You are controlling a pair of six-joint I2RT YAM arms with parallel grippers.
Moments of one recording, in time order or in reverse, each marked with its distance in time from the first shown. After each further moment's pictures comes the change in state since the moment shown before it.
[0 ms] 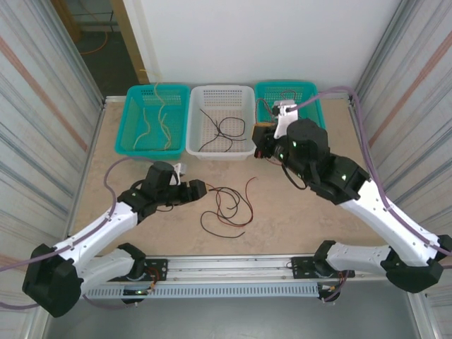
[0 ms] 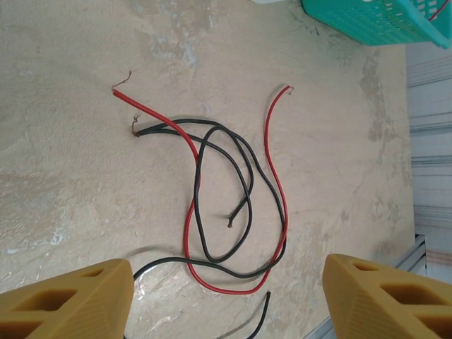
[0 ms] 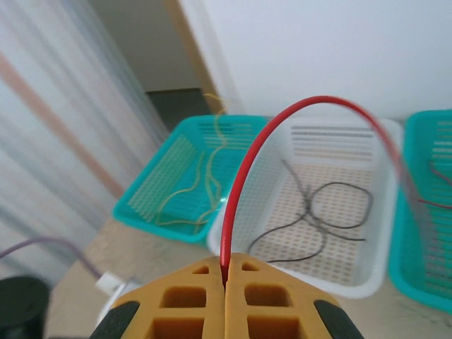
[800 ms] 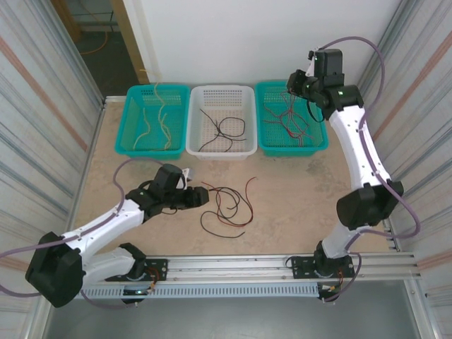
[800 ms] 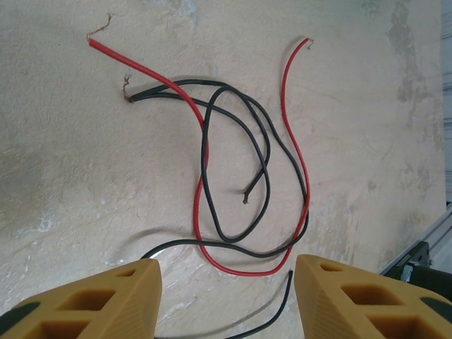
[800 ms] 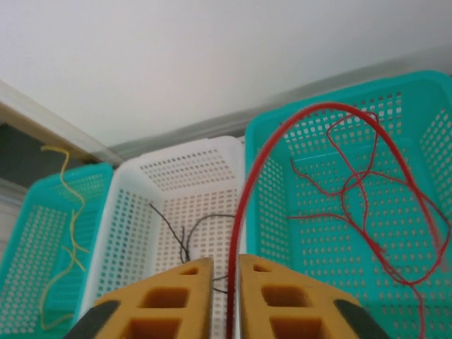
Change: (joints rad) left arm -0.057 0.072 -0.005 -0.003 0.002 0.056; right arm -0.658 0.590 0.502 -0.162 -0.415 0.010
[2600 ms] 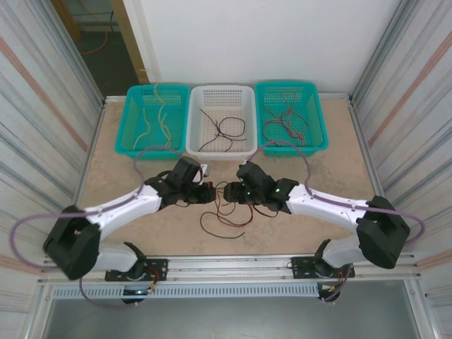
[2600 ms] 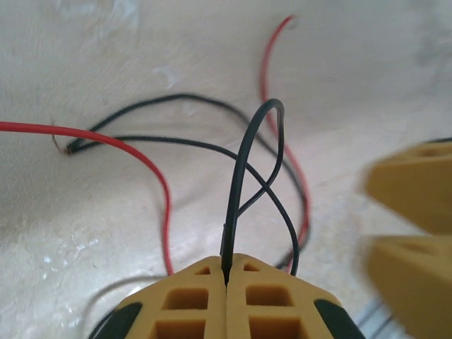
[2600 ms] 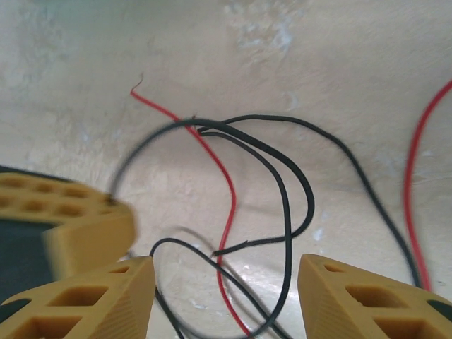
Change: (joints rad) left arm -0.082 0.173 0.156 -0.003 -0.030 0.090; right arm 0.753 -0.334 -1.094 0.447 0.117 0.406
